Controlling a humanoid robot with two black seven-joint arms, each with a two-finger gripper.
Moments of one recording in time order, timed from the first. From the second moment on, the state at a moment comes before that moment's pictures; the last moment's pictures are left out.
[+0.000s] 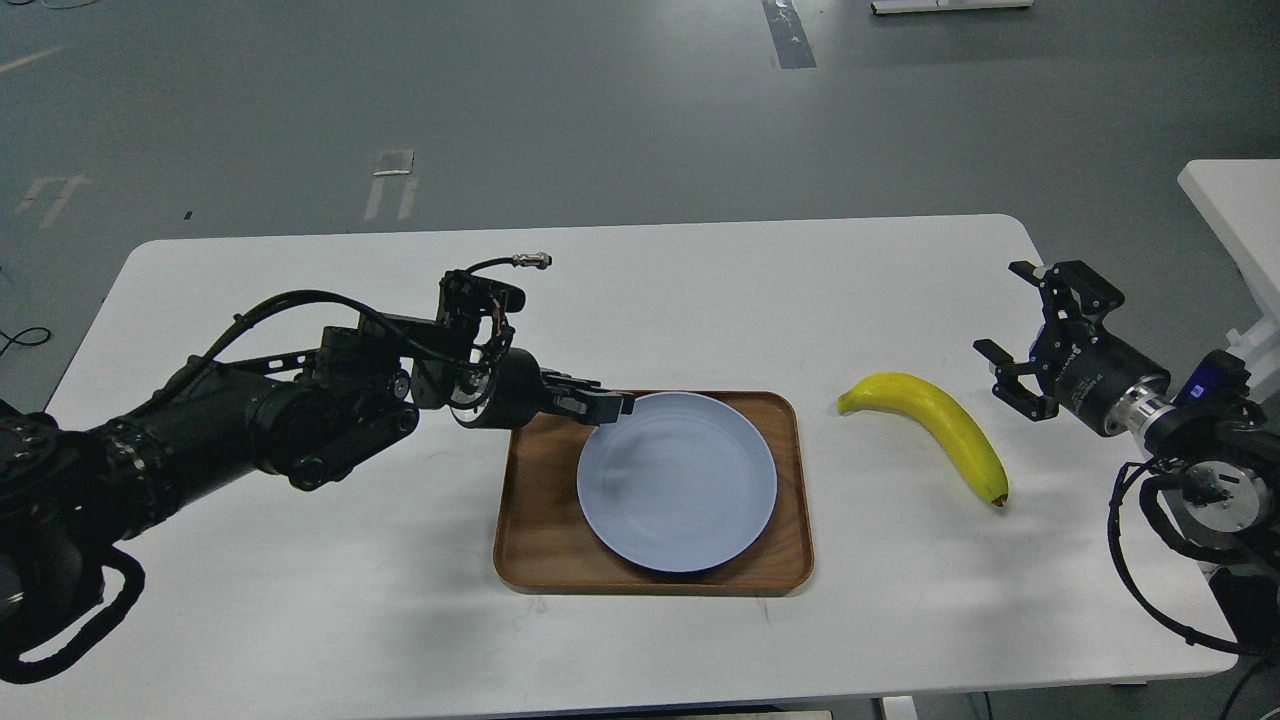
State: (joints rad) left arm -1.03 0.18 -0.05 -0.71 1.34 -0.34 -0.44; right arm 0.70 -0.62 0.13 0.66 0.04 0.49 0.49
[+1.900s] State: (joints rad) left arm -0.64 0.55 -0.56 -0.72 0.19 -0.49 -0.49; right arm 1.17 -0.50 -0.47 0.66 -1.34 0.35 0.49
